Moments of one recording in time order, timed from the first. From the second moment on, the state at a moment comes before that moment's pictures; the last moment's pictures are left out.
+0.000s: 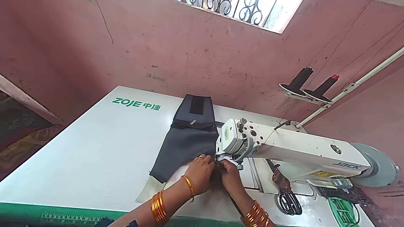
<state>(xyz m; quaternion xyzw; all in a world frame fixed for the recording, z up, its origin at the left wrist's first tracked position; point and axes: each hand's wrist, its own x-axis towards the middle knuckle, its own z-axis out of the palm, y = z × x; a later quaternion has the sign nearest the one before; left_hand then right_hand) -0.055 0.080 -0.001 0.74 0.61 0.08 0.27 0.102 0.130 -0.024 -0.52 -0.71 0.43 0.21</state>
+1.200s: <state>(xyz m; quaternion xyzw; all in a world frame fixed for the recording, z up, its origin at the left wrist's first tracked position) -0.034 0.056 -0.072 0.83 0.47 0.29 -0.10 0.159 0.037 -0.042 -0.48 -0.67 0.48 0.29</state>
